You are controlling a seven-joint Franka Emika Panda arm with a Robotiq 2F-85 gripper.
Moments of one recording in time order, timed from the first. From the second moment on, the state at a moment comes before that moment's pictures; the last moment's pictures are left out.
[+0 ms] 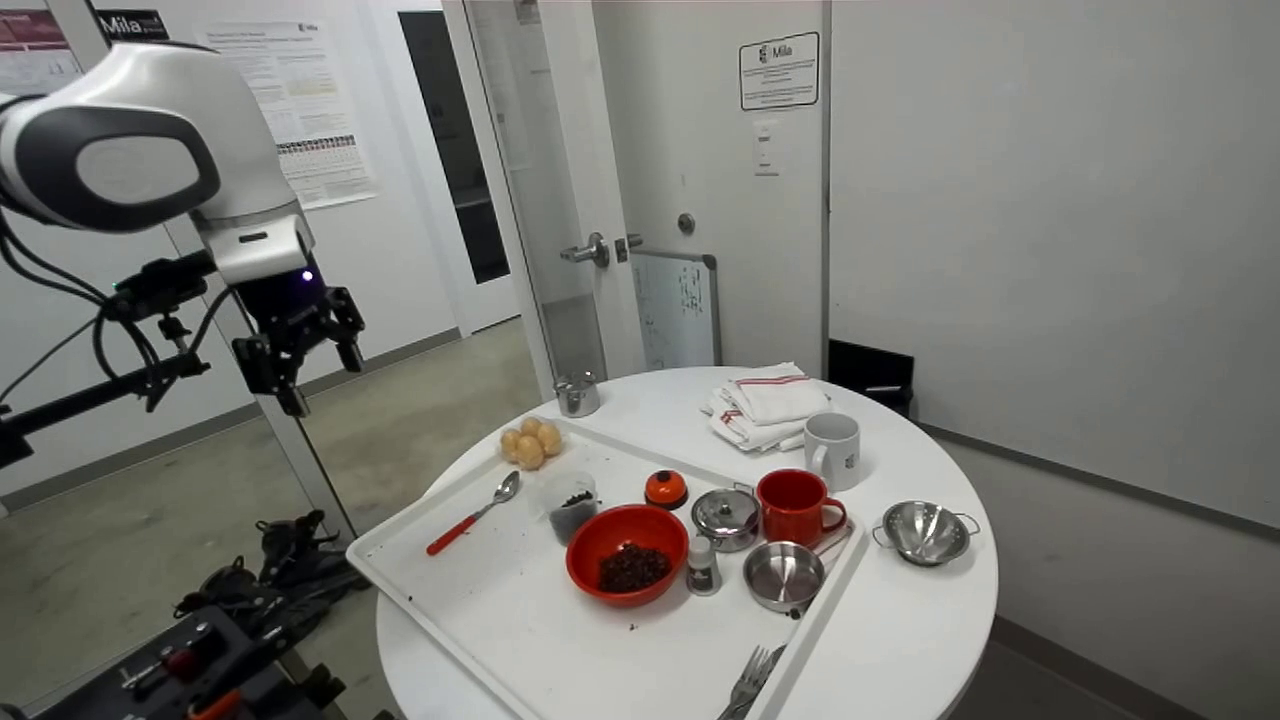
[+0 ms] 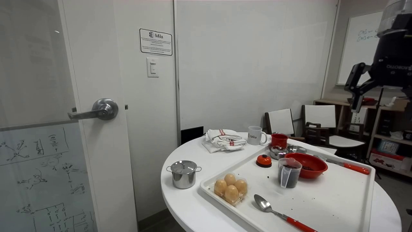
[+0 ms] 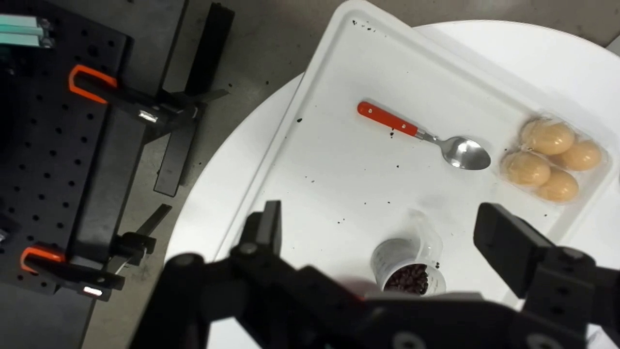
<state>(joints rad) 0.02 -0.49 0.24 -2.74 0.28 2.32 1.24</state>
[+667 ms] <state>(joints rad) -0.02 -0.04 0.15 -2.56 0.24 2.59 1.27</state>
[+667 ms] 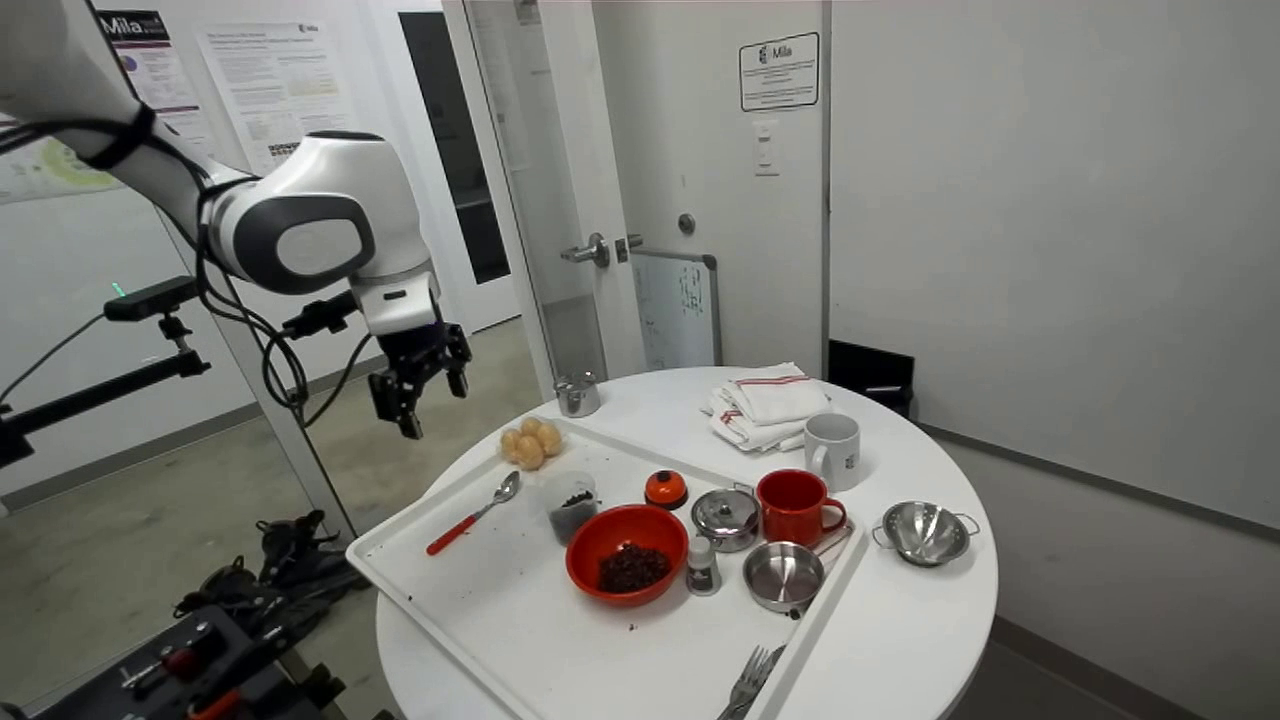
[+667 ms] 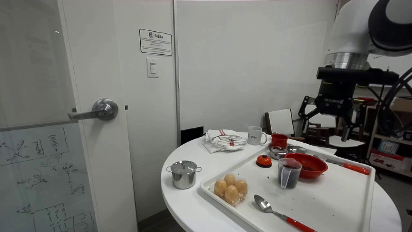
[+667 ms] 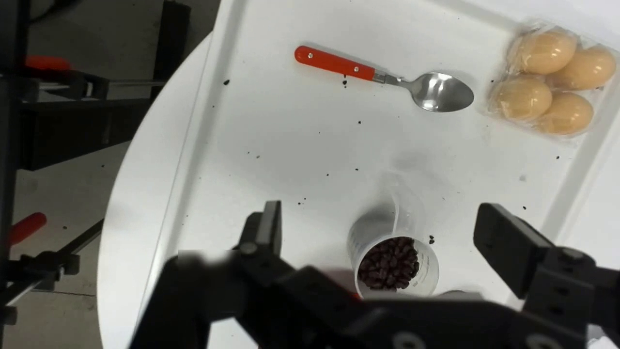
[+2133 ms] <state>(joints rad) 0.07 0.37 0.00 -2.34 0.11 2.61 1.49</state>
